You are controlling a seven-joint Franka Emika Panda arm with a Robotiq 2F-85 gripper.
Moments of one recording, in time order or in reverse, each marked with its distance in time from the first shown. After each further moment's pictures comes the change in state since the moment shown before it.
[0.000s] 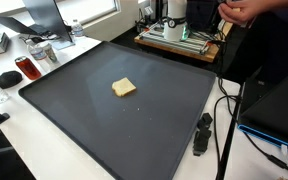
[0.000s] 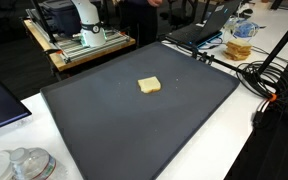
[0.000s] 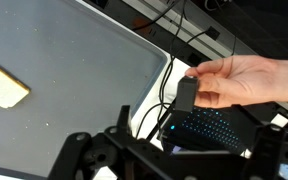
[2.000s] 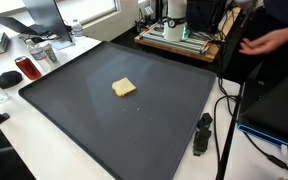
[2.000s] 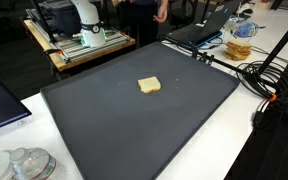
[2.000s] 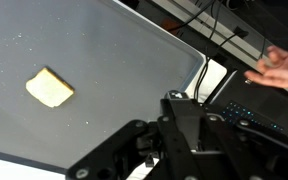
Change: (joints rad) arm -0.111 -0.003 -0.119 0.003 -0.116 -0.029 -0.143
